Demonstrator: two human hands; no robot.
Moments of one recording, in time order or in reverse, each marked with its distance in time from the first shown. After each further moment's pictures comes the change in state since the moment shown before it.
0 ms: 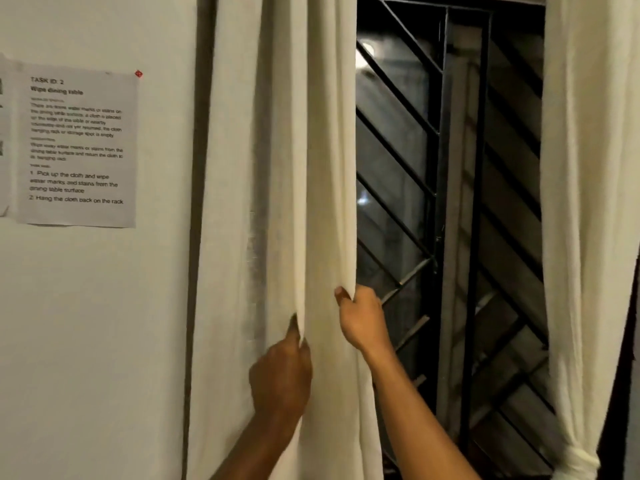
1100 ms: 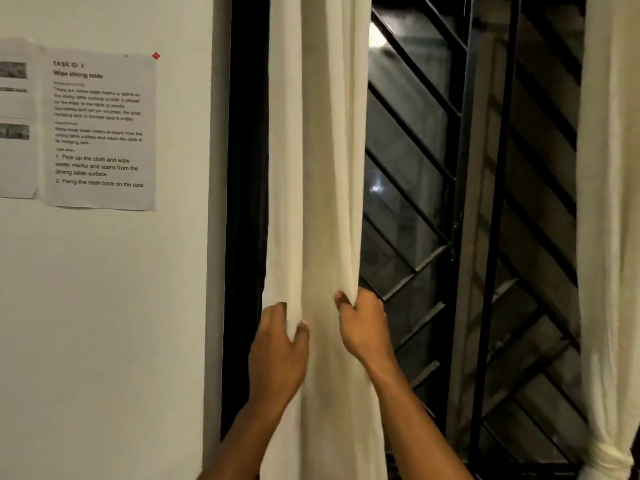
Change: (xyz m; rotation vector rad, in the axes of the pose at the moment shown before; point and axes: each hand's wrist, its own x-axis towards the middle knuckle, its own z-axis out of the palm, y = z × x) left_hand 0.001 -0.032 -0.008 -0.444 0.103 0.012; right_hand -0.043 -0.009 0.014 -0.015 -0.028 -0.002
